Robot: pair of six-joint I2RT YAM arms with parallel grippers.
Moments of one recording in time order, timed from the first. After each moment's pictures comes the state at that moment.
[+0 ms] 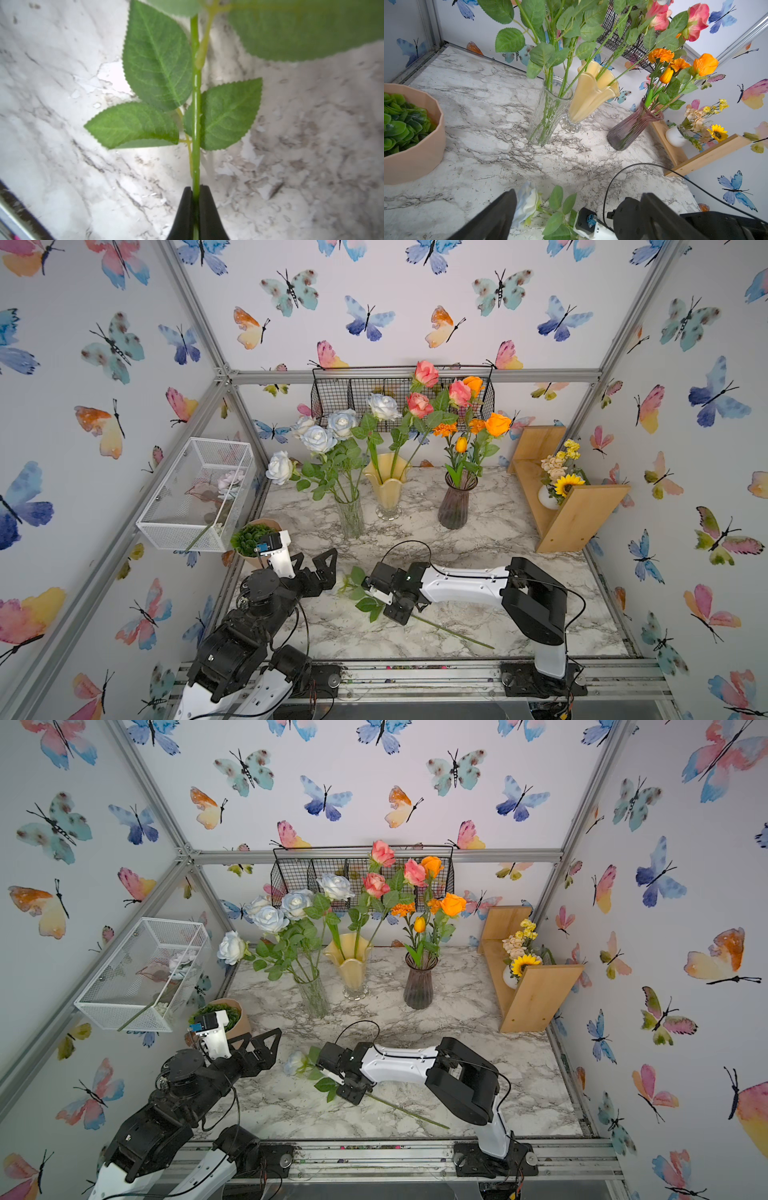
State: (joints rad) left arm -0.49 0.40 0.81 -0.72 -0.14 -0.55; right arm 1.16 1.92 1.30 -0.69 0.06 -0.01
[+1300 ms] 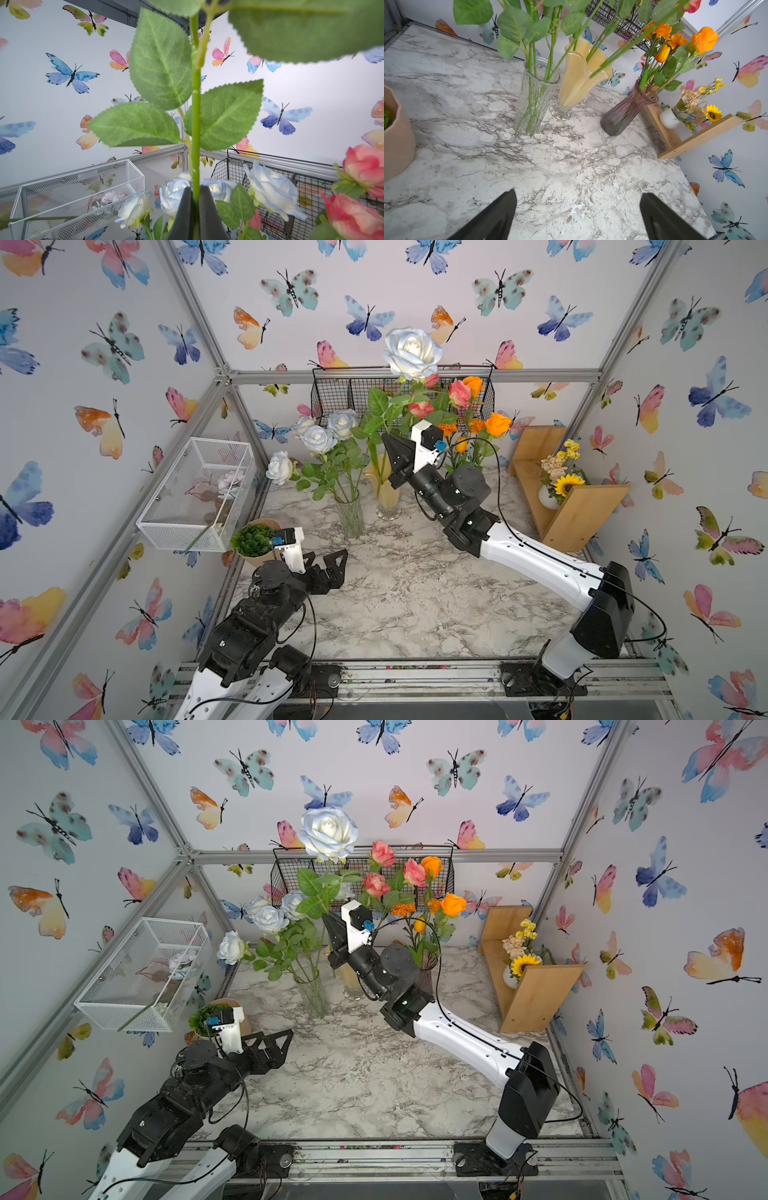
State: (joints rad) left arm -0.49 0.47 0.79 -0.69 -0.04 -0.53; right arm 0.92 1.70 1.58 0.60 0.04 0.00
